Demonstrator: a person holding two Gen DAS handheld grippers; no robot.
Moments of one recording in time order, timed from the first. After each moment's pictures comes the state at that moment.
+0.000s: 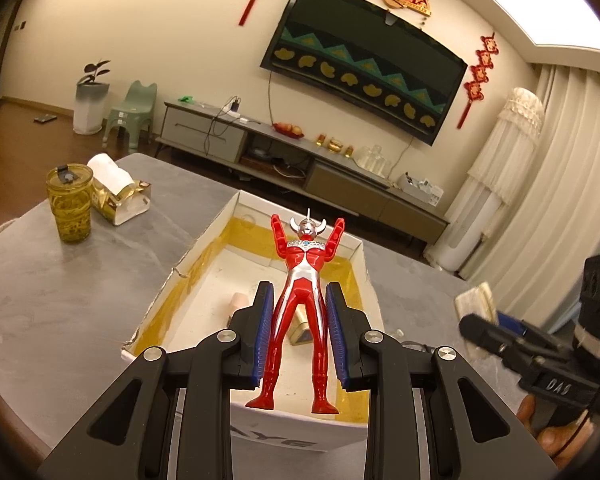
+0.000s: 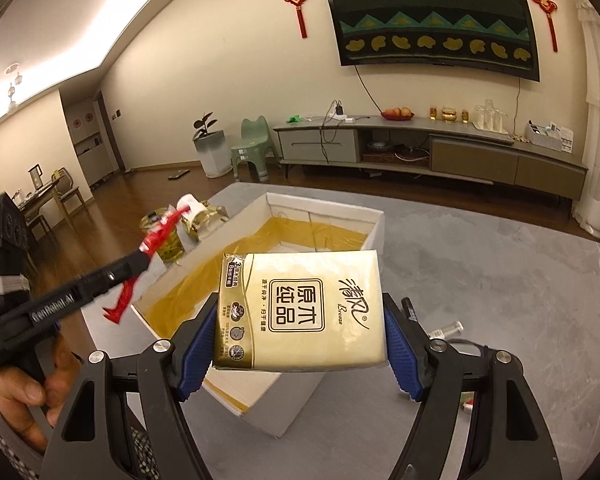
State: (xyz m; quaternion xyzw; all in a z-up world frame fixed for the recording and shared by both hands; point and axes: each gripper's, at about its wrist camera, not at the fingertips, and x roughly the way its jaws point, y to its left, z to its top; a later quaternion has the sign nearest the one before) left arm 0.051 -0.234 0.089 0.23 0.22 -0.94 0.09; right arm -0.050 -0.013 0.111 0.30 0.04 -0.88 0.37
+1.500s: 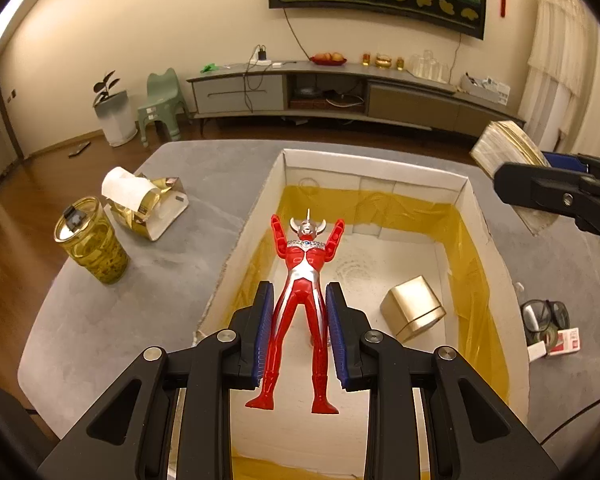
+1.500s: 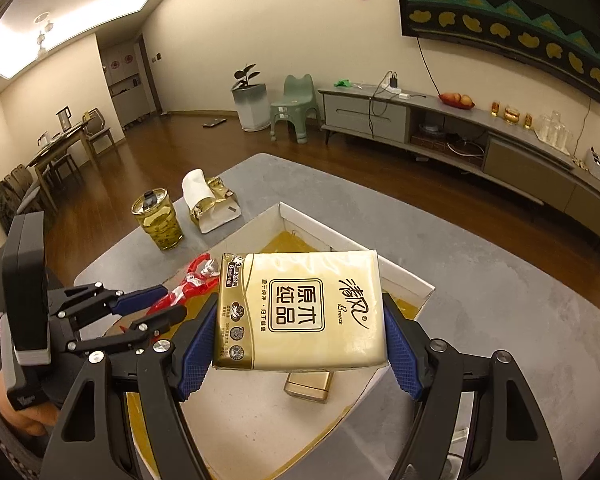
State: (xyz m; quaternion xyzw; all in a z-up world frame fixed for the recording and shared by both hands) left arm -0.069 -0.248 0.052 0.40 0.06 -0.90 0.18; right arm -0.175 -0.113 0.106 0.35 0.12 -0.82 0.44
